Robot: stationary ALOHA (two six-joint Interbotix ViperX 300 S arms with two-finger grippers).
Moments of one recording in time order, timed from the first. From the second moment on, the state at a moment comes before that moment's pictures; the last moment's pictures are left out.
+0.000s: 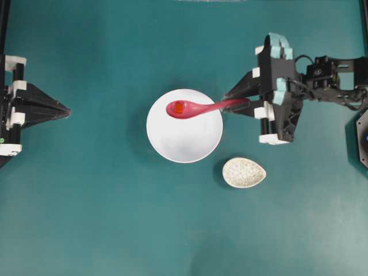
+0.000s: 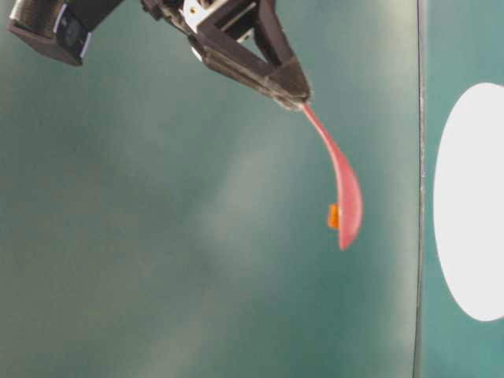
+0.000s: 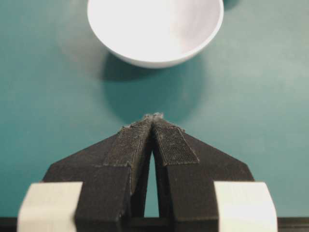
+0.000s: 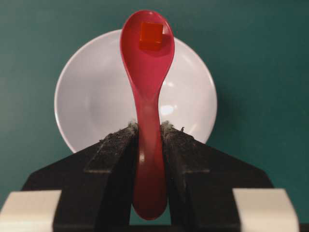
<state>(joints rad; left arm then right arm) 0.05 -0.98 1.16 0.01 0.19 0.01 -0.12 -0.37 0.73 0.27 0.18 -0.35</state>
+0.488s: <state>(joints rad) 0.05 -0.98 1.16 0.01 0.19 0.01 -0.12 -0.39 0.68 0.21 0.23 -0.35</state>
